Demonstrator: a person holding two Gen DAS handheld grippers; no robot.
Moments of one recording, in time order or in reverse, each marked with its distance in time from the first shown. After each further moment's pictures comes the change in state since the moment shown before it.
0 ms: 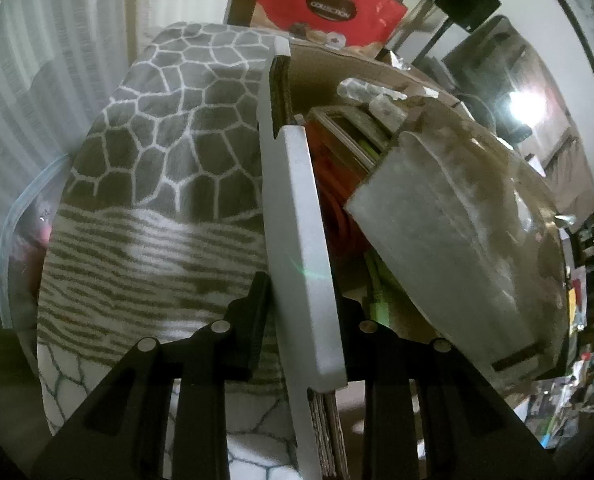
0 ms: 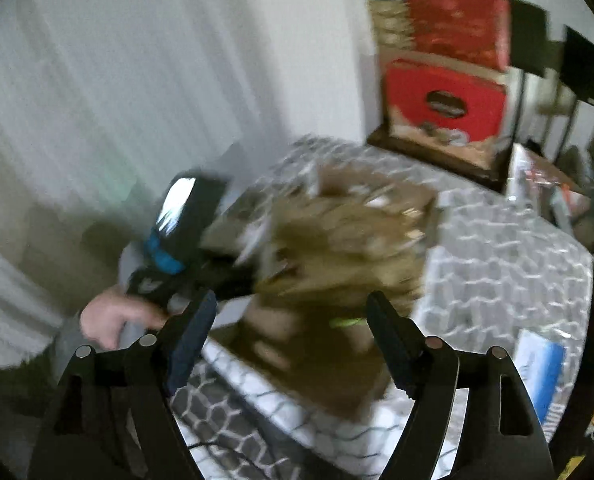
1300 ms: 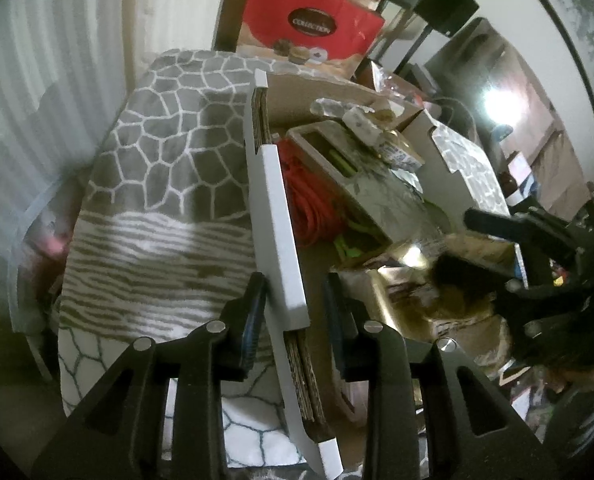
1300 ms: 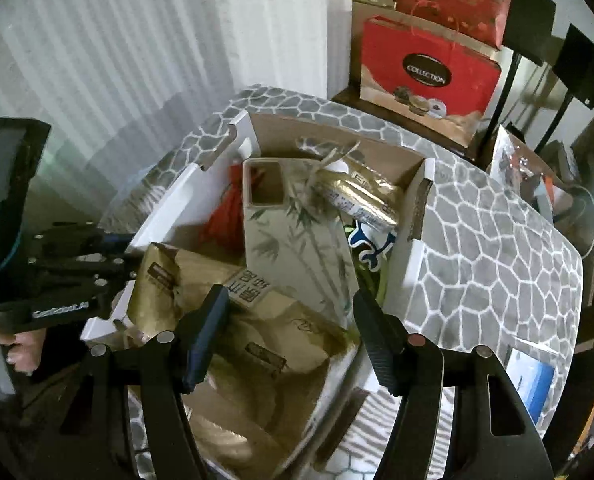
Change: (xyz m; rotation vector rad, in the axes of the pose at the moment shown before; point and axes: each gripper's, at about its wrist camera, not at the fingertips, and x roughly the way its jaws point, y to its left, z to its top) left arm -0.038 -0.011 -0.014 0.041 -0.050 -0.013; right arm 0.101 -0.009 -0.012 -0.087 0.153 -0.145
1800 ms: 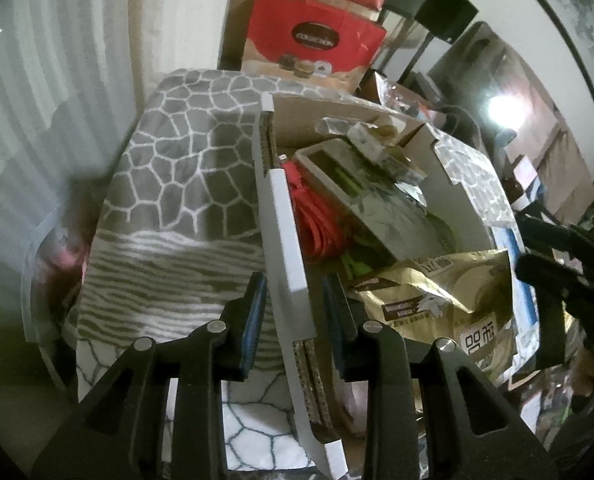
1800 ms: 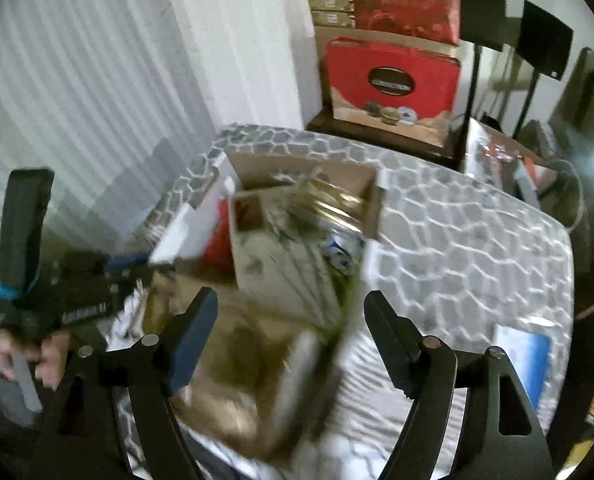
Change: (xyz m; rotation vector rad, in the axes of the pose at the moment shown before) left arm -0.007 -0.002 0.004 0.028 -0.038 0.033; right arm -0.058 -0.031 -0.016 0.130 -0.065 -0.009
